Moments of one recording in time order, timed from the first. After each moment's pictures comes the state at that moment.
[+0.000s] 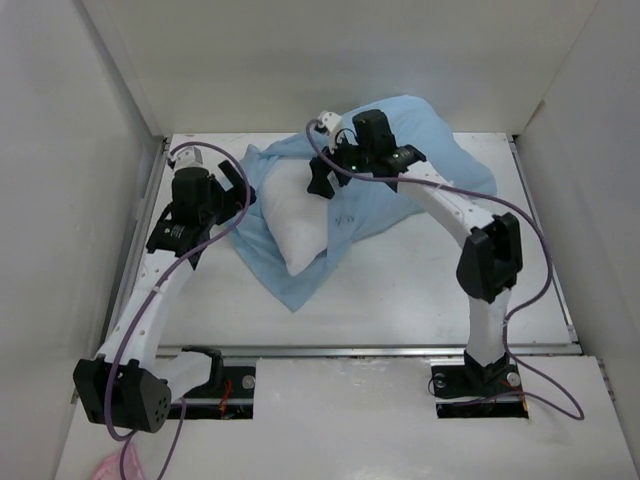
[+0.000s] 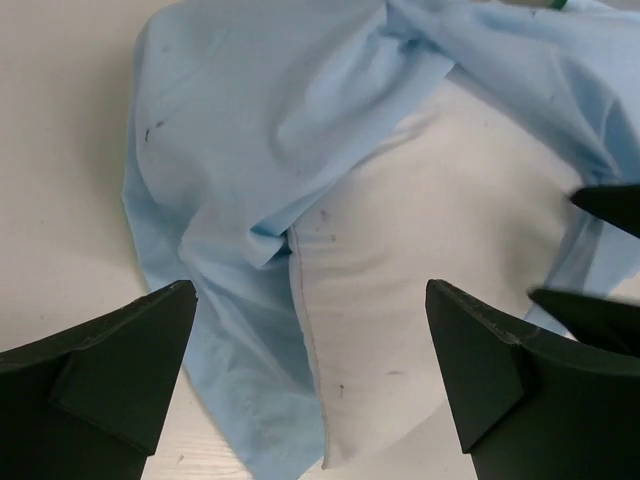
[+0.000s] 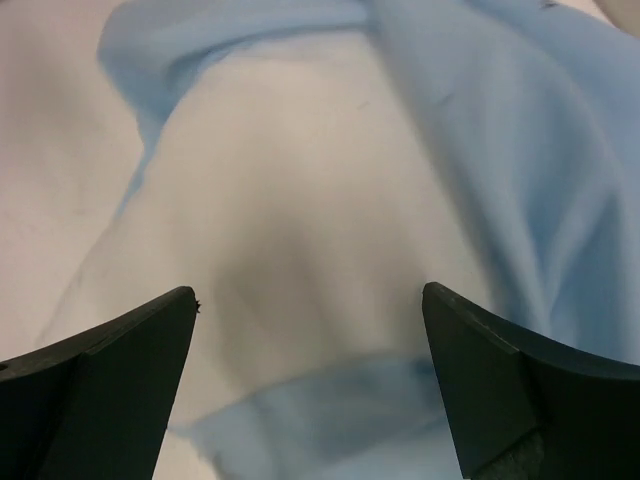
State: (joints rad) left arm -0.17 1.10 1.04 -0.44 -0.08 -0.63; right arm 0.54 2.04 1.91 -0.41 -0.54 -0.16
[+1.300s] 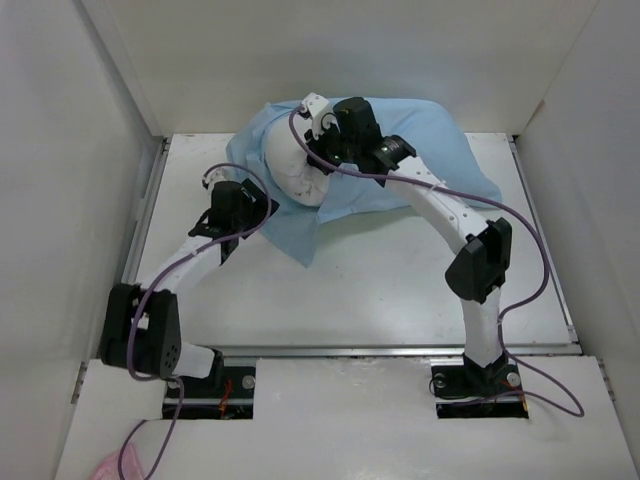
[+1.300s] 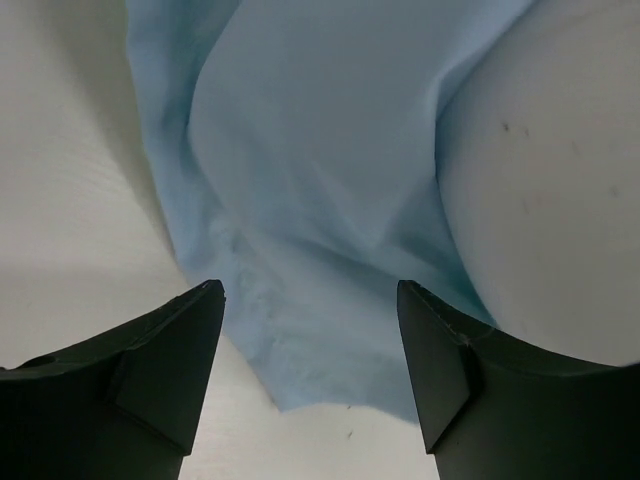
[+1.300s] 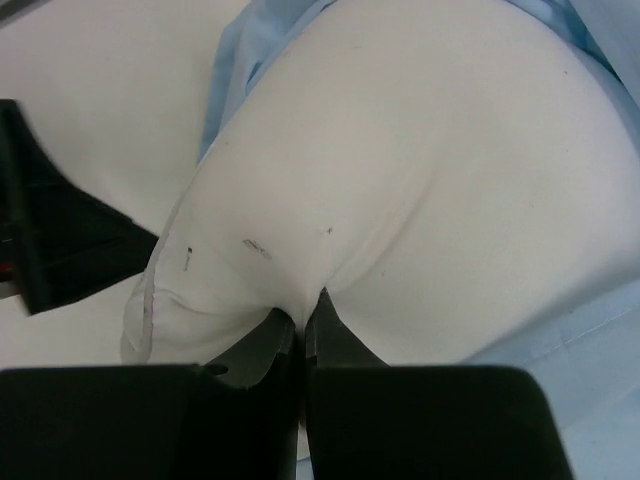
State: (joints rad) left arm -0.22 1.32 0.79 -0.06 -0.01 -0.88; right arm 0.65 2.04 2.11 -0.53 -0.20 -0.17
